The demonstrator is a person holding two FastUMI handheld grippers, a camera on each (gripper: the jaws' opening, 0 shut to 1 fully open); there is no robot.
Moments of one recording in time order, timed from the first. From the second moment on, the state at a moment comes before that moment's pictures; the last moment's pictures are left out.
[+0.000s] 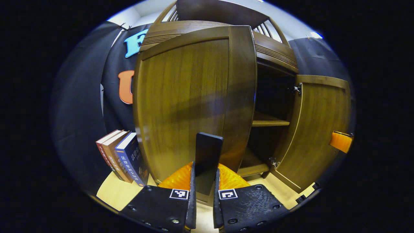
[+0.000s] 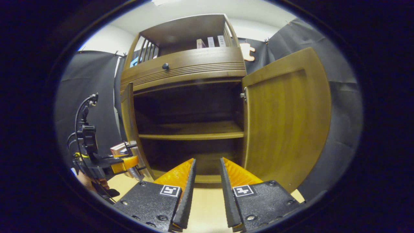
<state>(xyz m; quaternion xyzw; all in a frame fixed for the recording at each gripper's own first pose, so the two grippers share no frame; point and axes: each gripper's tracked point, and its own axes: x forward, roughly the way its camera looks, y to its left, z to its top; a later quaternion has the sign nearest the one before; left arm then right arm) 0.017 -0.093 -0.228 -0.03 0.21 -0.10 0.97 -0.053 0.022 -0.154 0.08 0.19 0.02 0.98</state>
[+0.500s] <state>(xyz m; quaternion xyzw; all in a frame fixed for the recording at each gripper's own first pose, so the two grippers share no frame) -0.017 -0.045 -0.222 -0.04 0.19 -0.05 0.98 -0.038 0.054 -0.171 0.08 0.21 0.05 0.97</state>
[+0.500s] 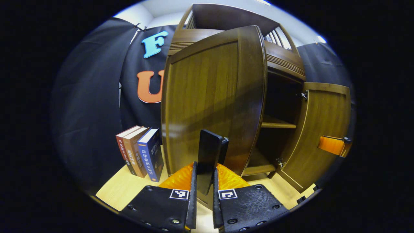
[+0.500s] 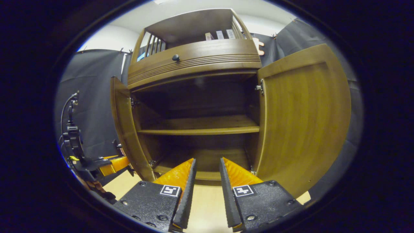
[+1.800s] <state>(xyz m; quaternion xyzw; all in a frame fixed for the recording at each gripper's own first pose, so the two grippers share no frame) -0.058 0.109 -0.220 -0.03 0.18 0.03 0.98 -0.015 0.123 -0.187 0.08 0.22 0.11 0.97</state>
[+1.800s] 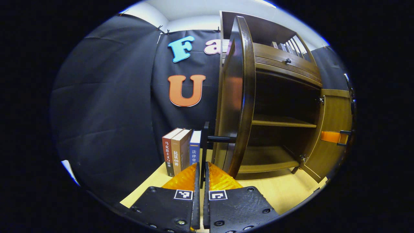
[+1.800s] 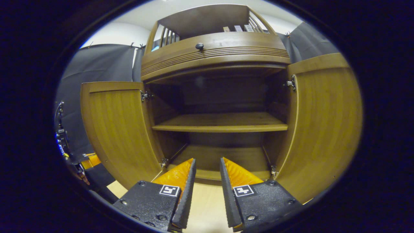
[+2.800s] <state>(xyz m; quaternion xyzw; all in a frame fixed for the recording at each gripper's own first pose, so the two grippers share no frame) -0.086 0.086 -0.189 0.06 0.16 0.09 0.98 -0.010 0.081 -0.171 0.08 0.21 0.06 0.97</state>
